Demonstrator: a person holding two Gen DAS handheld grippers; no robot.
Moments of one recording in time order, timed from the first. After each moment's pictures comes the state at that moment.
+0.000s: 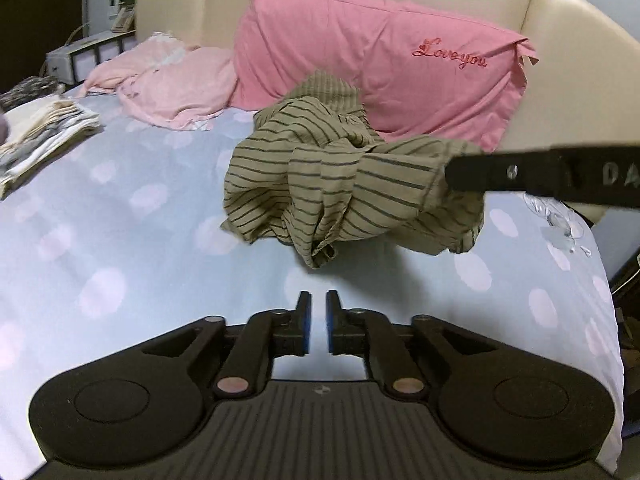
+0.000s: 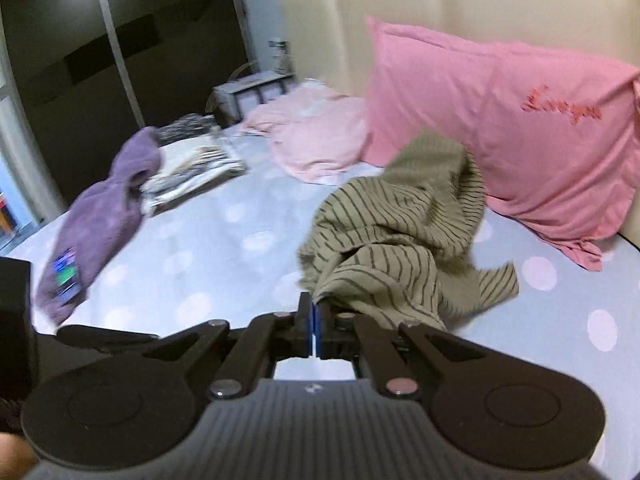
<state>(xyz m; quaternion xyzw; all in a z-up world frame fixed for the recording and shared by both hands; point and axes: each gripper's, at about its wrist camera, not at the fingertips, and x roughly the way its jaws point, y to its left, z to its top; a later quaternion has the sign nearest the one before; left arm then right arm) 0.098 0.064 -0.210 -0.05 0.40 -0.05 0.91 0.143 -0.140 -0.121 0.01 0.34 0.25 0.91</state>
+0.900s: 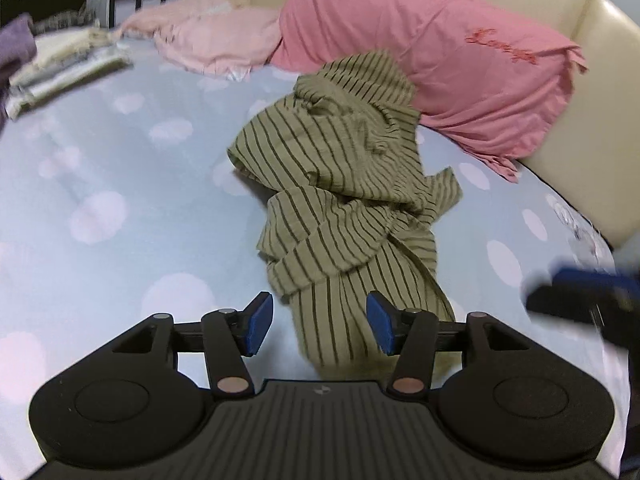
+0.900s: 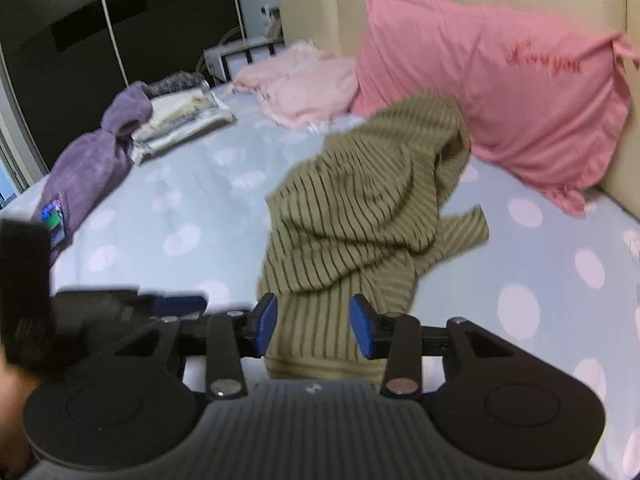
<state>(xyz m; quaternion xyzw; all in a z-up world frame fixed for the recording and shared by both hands) 0.124 0.083 -0.279 -0.13 0.42 -0.01 0.90 0.102 -0.149 -0.187 -0.01 0.39 0.20 0.90</state>
